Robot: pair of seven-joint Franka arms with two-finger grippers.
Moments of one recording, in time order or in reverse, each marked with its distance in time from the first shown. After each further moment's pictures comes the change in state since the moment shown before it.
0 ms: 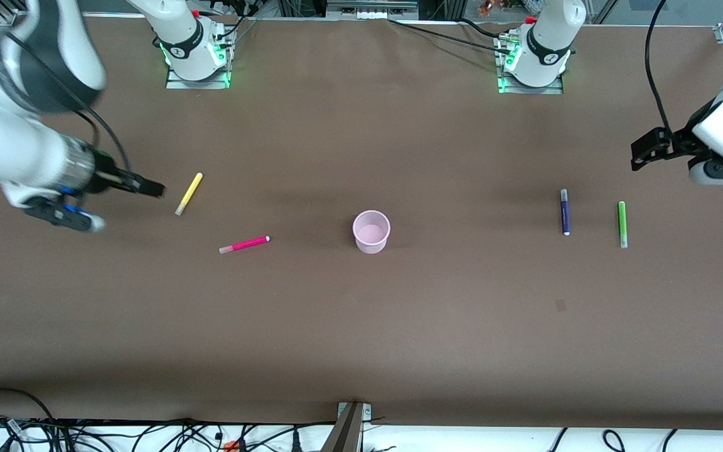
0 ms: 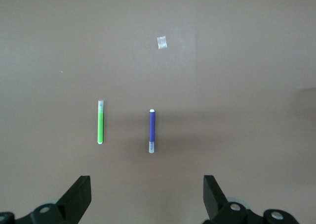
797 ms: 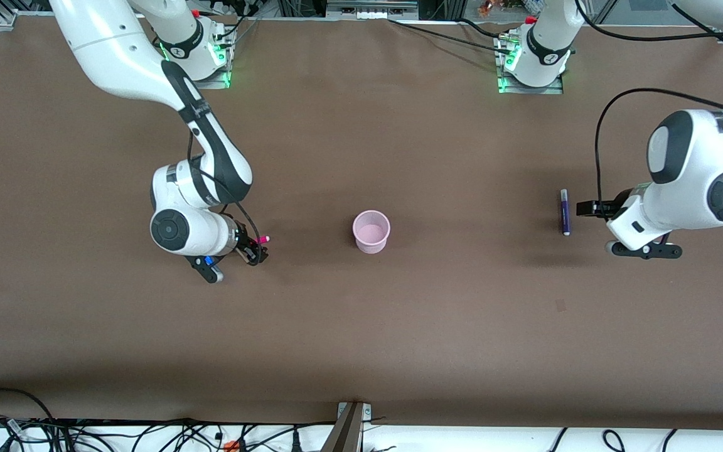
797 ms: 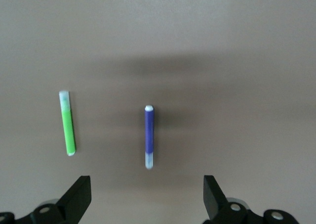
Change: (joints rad) left arm 0.022 0.250 0.010 -0.196 0.011 0.265 0.003; right arm 0.166 0.409 0.002 -0.009 0.036 0.459 0.464
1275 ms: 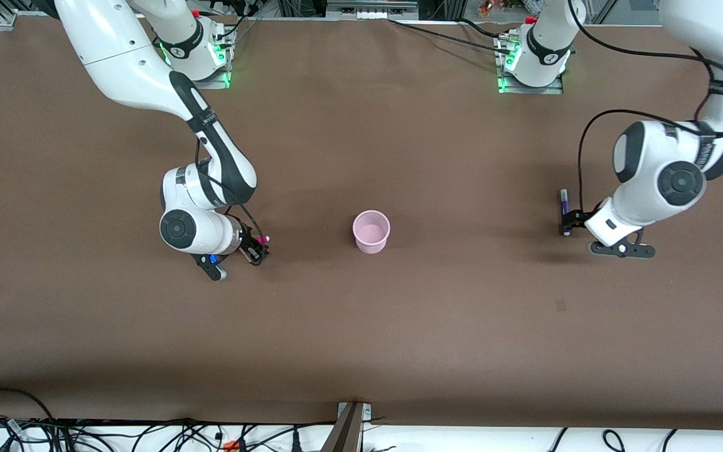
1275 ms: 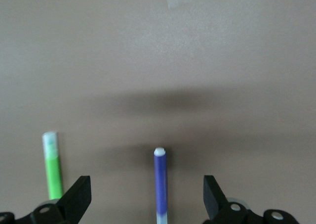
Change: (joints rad) left arm 0.027 0.011 0.001 -0.312 0.079 0.515 0.004; right arm 0.000 0.013 0.000 -0.072 0.014 0.106 0.003
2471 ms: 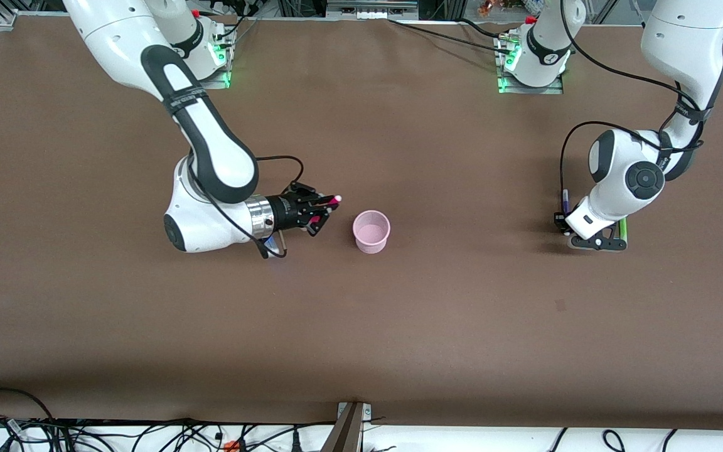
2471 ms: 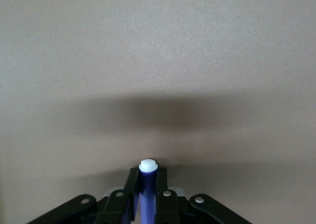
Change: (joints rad) left arm 0.027 0.096 -0.002 -0.113 0.001 0.225 0.005; right arm 0.026 -0.039 0.094 0.175 0.840 -0.322 0.000
